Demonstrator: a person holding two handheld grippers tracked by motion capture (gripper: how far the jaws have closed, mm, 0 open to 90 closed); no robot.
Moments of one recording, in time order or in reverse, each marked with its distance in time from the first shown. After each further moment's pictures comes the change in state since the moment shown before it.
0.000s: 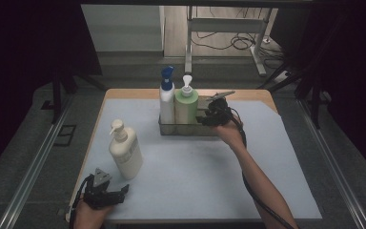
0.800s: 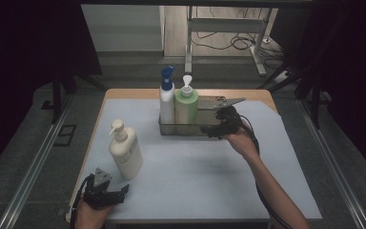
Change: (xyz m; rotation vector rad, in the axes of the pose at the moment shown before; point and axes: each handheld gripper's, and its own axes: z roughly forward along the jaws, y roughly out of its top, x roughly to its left) left arm 0.000 0.001 0.000 0.002 -0.001 0.005; right arm 0.011 -0.020 -0.042 -0.030 0.036 -0.074
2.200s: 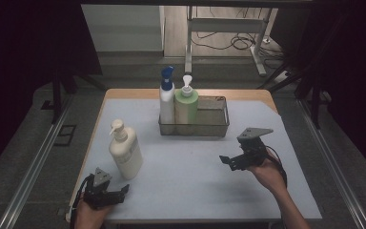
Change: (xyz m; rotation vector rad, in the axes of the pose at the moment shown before) left arm 0.000 0.000 0.000 -0.002 -0.002 -0.003; right arm 0.021 -0.085 -0.066 0.009 -0.005 -0.013
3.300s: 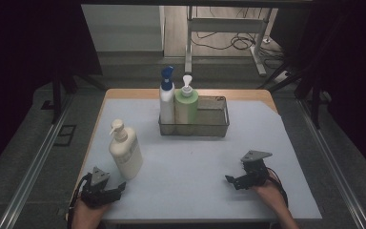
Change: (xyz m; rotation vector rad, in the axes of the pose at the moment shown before) left arm 0.005 0.005 -0.008 -0.012 0.006 -0.007; right arm -0.005 -0.086 0.032 0.079 -0.023 0.029
